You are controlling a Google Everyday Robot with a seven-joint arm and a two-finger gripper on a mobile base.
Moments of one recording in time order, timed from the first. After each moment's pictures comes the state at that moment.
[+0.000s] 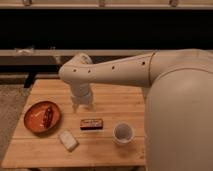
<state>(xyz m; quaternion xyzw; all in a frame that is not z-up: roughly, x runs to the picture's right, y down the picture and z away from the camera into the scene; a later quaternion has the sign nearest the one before) -0.104 0.102 0.704 -0.26 0.23 0.64 0.68</state>
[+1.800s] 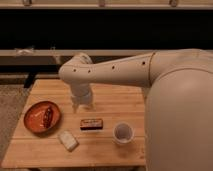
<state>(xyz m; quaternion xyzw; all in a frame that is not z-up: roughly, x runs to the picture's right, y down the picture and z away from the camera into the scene) -0.104 0.101 0.703 -0.26 0.23 0.64 0.68</state>
